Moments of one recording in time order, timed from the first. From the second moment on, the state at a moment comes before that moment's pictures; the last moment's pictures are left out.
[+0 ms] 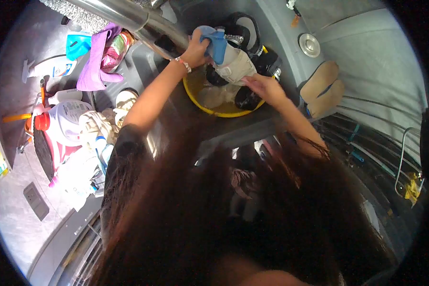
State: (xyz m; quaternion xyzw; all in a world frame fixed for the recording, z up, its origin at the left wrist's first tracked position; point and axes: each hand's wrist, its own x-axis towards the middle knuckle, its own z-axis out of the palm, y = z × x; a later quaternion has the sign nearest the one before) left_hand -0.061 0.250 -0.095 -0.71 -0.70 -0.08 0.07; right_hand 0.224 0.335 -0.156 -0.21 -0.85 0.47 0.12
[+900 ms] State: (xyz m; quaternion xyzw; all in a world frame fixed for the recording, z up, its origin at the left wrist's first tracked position) left_hand -0.058 0.259 -0.096 -0.69 -0.72 0.00 0.03; right_hand 0.242 0.358 -0.152 -0.17 -0.96 0.15 0.15
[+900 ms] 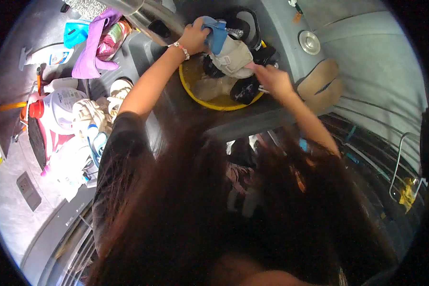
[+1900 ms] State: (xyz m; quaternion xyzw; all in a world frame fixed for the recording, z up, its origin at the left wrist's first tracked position) left_hand -0.067 0.263 -0.112 -0.70 -0.71 -0.02 -0.01; right_hand 0.261 0.341 -0.151 -0.17 -0.95 0.22 0.16
